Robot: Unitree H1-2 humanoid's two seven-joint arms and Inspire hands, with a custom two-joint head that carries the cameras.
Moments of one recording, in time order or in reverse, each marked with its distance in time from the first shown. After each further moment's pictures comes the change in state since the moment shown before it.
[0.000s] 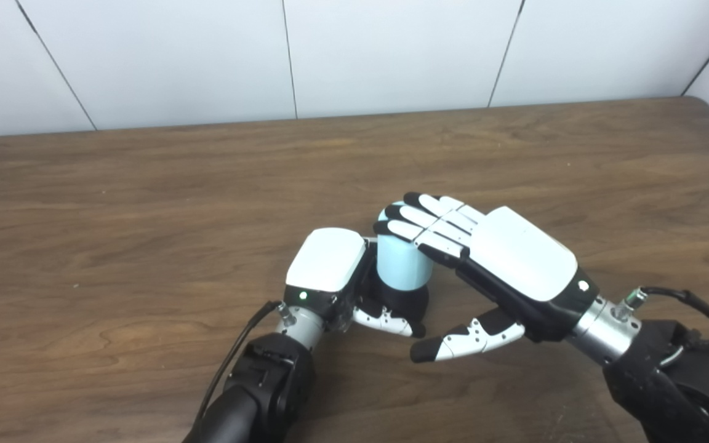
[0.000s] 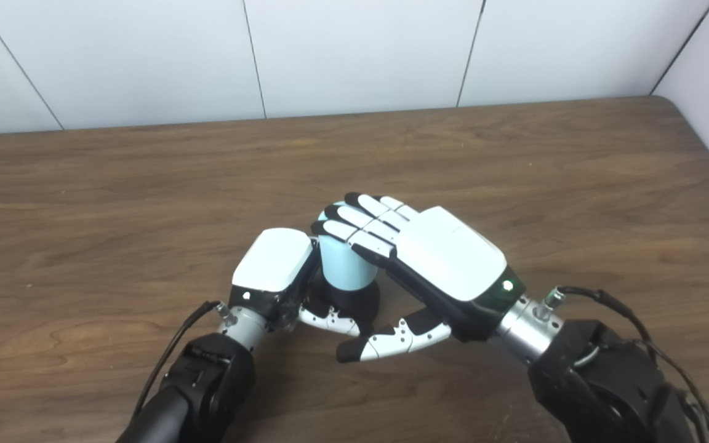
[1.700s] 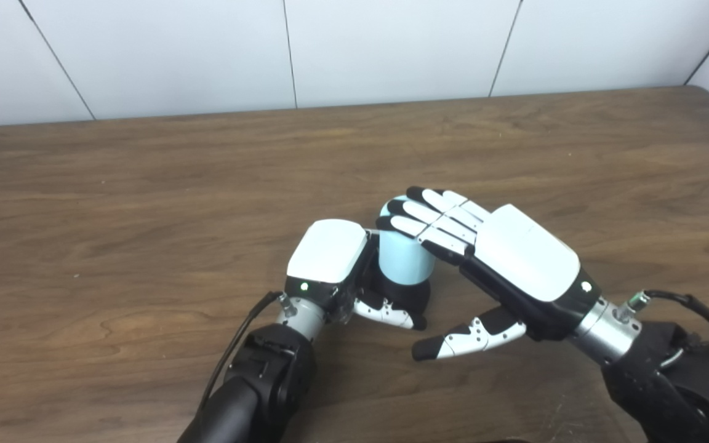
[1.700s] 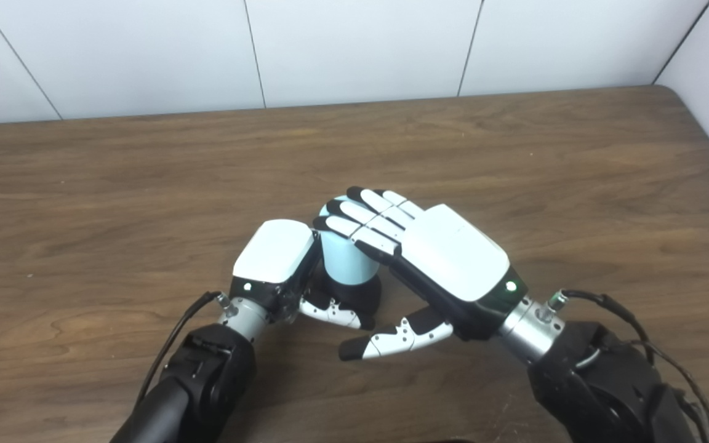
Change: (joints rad) left arm 0.004 -0.004 0.001 -0.016 0.009 0.004 -0.032; right arm 0.043 -0.028 0.038 0.027 -0.004 -0.015 -0.107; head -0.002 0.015
